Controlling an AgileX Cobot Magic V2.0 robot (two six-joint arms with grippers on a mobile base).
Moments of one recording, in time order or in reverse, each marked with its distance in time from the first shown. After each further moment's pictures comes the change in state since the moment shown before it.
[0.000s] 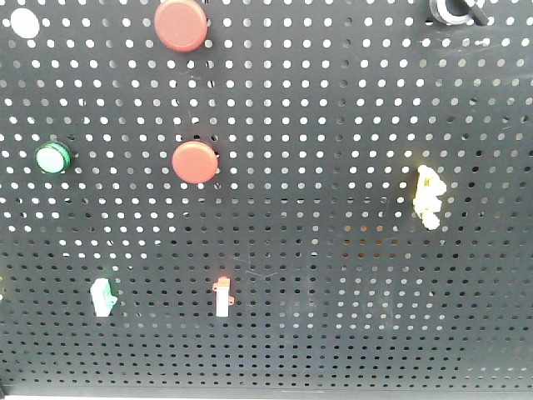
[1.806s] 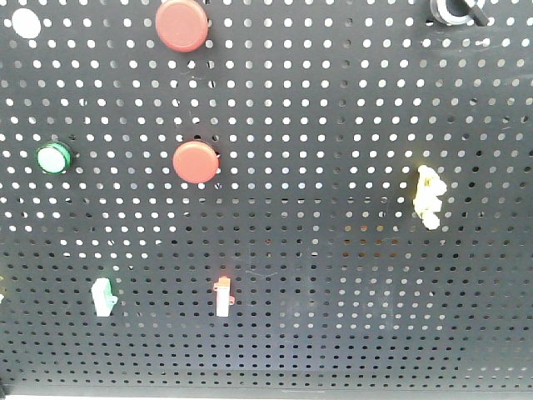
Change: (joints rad) left arm 0.271 -0.220 0.307 0.405 -0.220 -0.342; right arm -0.061 0.000 0.084 -0.080 -0.013 0.076
